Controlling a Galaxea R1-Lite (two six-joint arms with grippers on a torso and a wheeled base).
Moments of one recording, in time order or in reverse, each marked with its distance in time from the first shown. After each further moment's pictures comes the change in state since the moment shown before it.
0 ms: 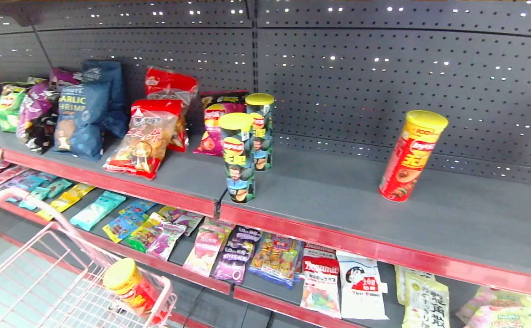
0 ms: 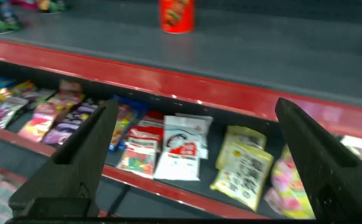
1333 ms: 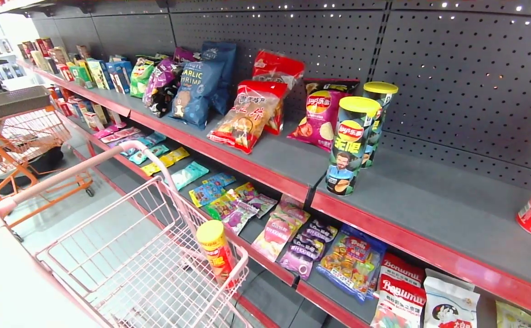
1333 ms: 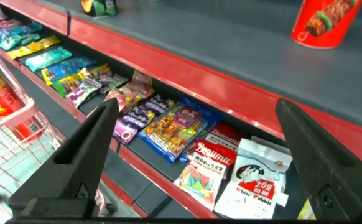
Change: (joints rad) left arm 0.000 0.000 0.000 0.000 0.000 0.000; right arm 0.001 0.000 0.001 -0.001 0.001 0.004
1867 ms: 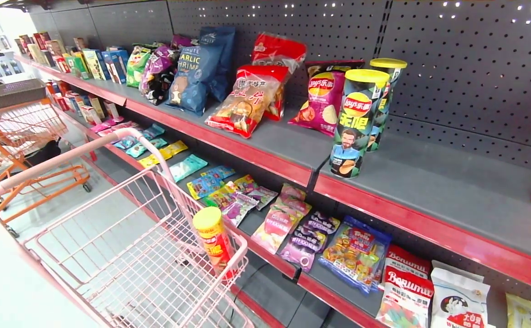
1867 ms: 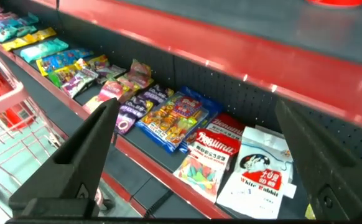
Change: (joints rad) left arm 0.000 0.000 0.000 0.000 0.000 0.000; right arm 0.000 0.000 0.000 0.000 0.000 0.002
